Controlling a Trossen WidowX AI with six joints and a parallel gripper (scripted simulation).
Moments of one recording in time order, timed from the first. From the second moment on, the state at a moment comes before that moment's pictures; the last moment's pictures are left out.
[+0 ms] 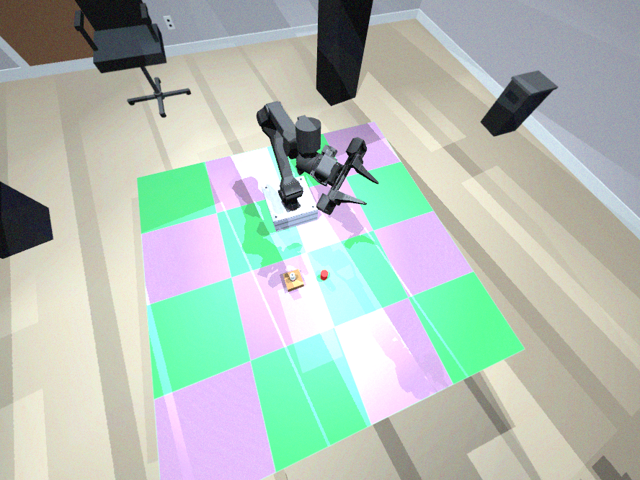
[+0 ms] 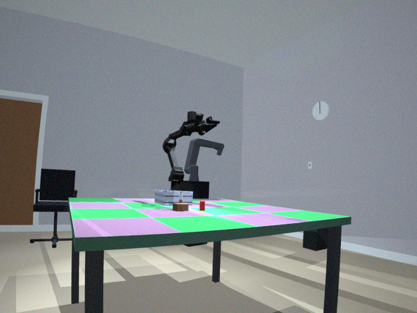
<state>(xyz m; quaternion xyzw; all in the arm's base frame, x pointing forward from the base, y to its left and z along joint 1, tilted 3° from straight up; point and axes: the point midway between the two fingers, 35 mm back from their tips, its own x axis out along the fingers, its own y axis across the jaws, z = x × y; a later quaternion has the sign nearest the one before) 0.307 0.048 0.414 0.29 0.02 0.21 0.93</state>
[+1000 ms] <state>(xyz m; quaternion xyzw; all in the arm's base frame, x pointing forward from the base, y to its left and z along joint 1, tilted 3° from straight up) 0.333 -0.021 0.053 -0.23 0.66 0.26 0.67</state>
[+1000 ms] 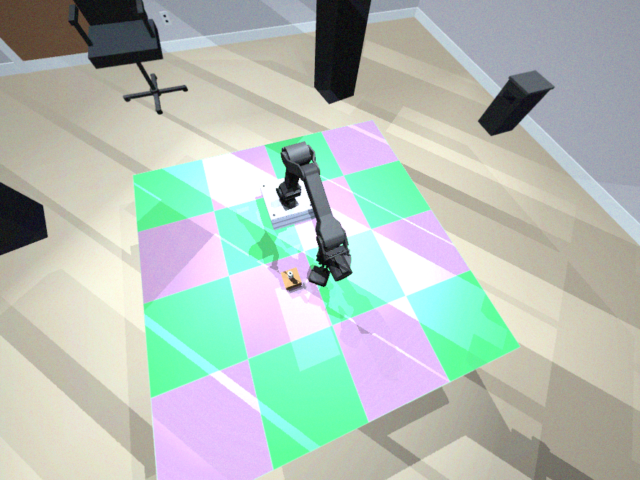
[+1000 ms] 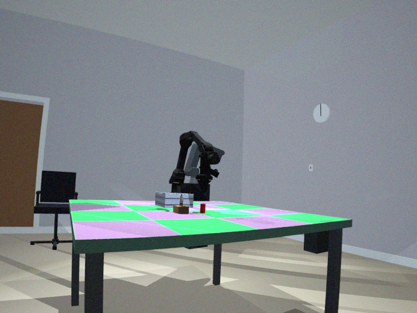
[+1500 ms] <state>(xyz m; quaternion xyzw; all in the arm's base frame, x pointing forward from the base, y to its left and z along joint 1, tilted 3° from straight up) 0.334 -0.023 0.008 -0.23 0.66 0.26 0.67</state>
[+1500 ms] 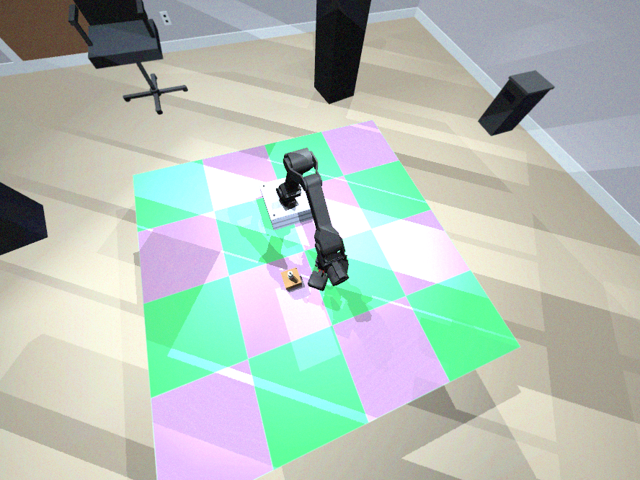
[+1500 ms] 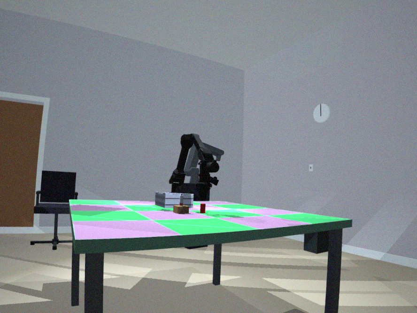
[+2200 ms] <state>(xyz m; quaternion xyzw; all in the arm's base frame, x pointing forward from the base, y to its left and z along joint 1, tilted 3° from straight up) 0.335 -0.023 -0.024 -0.23 0.66 0.26 0.67</state>
